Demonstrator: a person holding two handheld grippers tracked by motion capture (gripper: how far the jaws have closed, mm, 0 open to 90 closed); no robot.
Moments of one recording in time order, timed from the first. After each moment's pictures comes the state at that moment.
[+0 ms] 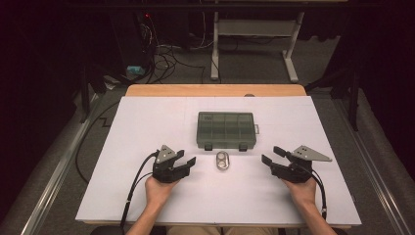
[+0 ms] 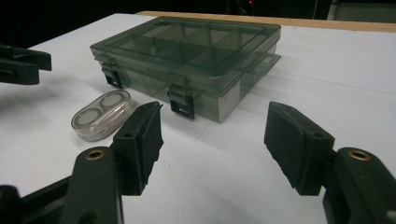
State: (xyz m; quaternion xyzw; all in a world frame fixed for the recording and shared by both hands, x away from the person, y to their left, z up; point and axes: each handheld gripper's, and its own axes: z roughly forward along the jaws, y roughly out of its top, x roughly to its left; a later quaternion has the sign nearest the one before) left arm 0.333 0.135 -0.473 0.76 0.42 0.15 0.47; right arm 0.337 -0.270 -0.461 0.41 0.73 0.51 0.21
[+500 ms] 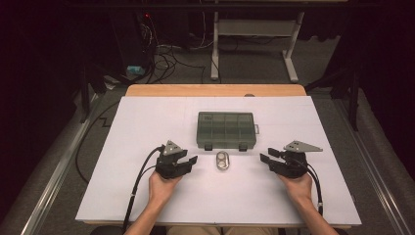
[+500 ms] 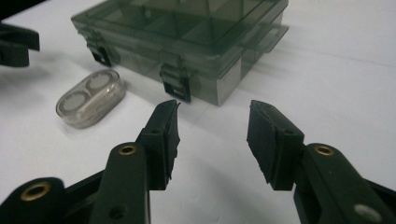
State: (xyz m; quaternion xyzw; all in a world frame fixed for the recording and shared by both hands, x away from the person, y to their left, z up) left arm 0.346 0.125 -0.462 0.79 0.43 0.13 0.41; right arm 0.352 -0.261 -0.458 0.43 0.77 0.45 0.17
